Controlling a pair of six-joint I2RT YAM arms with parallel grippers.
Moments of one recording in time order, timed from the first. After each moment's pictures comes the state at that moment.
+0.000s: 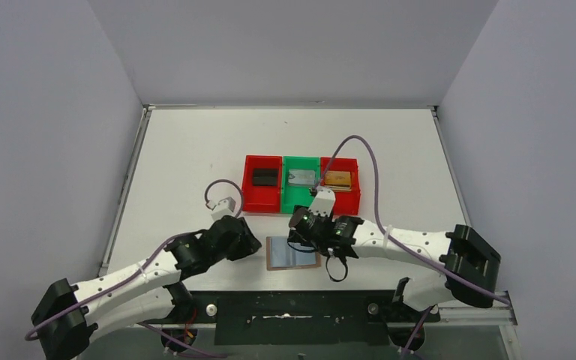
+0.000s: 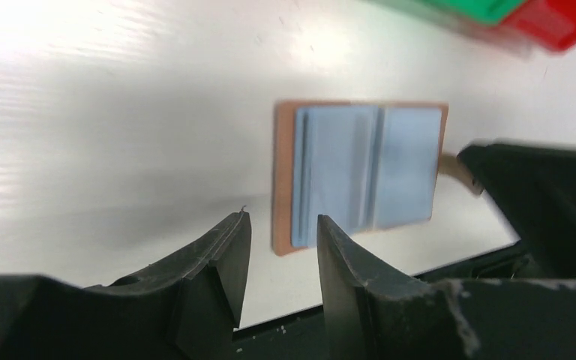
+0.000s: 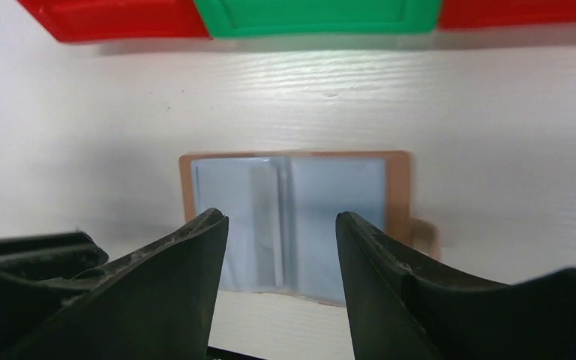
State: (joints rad) left arm -0.95 0.92 0.45 -0.37 -0.23 -1.10; right arm 1.06 1.35 0.82 -0.44 0.45 1.05
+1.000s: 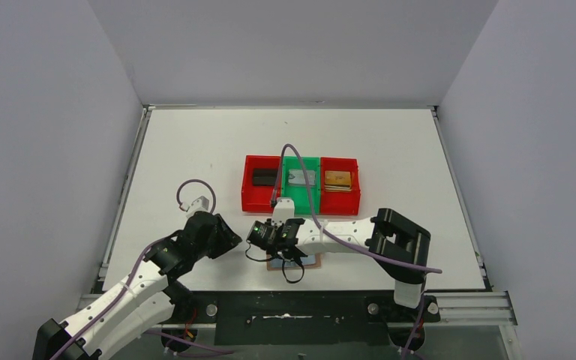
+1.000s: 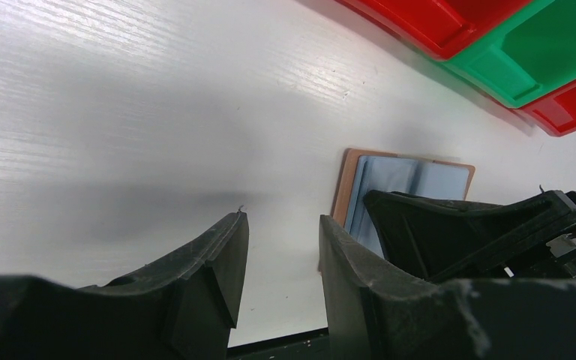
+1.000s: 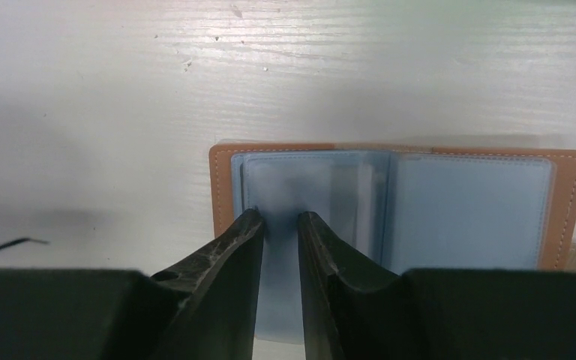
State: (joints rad) left arm -0.64 0.70 0.40 -0.51 -0.14 -1.04; right arm 1.23 1.83 1.17 -0.57 0.50 1.11
